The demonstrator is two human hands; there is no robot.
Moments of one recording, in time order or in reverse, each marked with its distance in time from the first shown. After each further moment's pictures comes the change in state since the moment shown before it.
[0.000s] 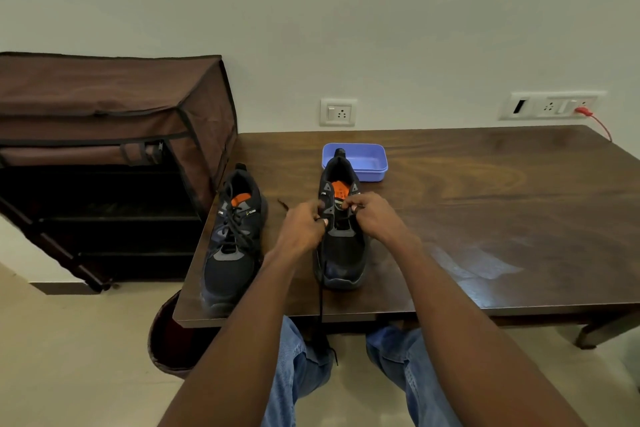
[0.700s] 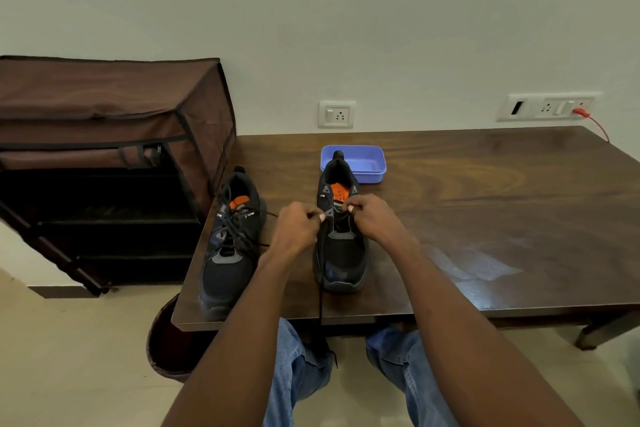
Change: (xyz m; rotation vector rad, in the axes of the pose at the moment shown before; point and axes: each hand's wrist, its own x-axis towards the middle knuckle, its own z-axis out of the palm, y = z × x) left_hand 0.003 -0.006 -0.004 0.043 0.068 0.030; right_hand 0.001 0.001 0.002 -0.017 0.024 0.026
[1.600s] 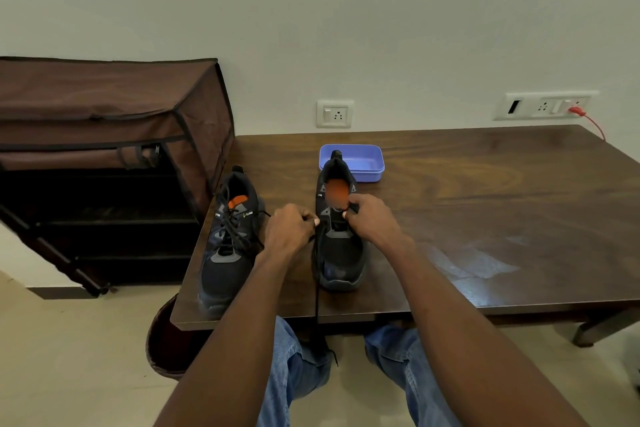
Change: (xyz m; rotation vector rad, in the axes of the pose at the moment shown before) left_hand 0.006 -0.013 -0.002 0.159 0.026 -0.026; right_hand -0.007 -0.007 0.000 -0.111 0.017 -0.023
